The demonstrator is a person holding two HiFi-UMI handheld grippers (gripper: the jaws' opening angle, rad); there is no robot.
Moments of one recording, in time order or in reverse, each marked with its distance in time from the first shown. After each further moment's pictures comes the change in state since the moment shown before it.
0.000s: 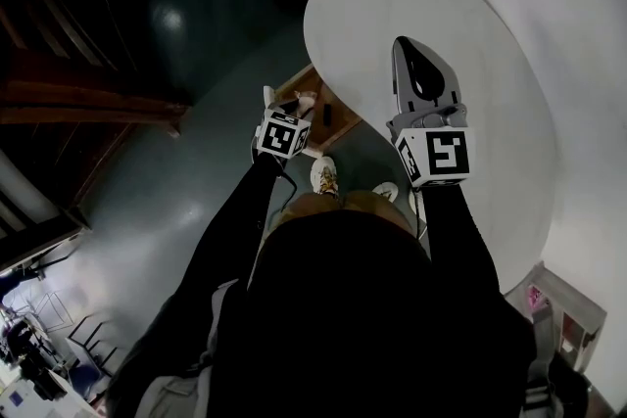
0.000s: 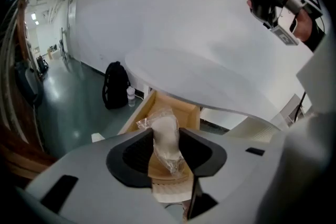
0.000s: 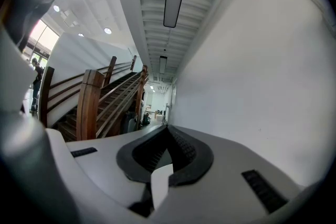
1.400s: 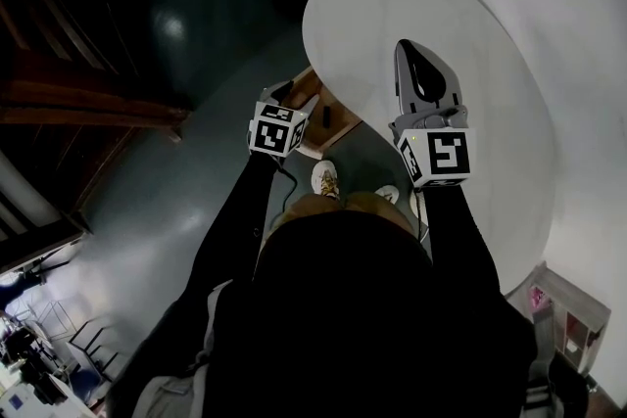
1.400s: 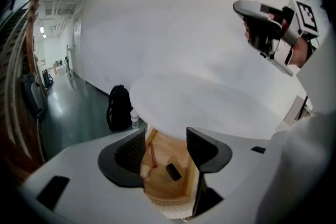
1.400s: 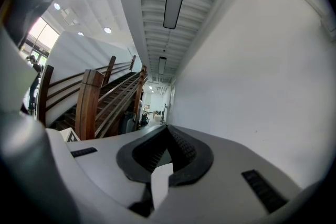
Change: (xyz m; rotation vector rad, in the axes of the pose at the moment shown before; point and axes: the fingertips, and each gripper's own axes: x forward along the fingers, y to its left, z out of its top) left arm -0.045 0.004 0.066 0.026 -0.195 0.035; right arm -0.011 -0.001 0.003 -0.028 0.005 -0.016
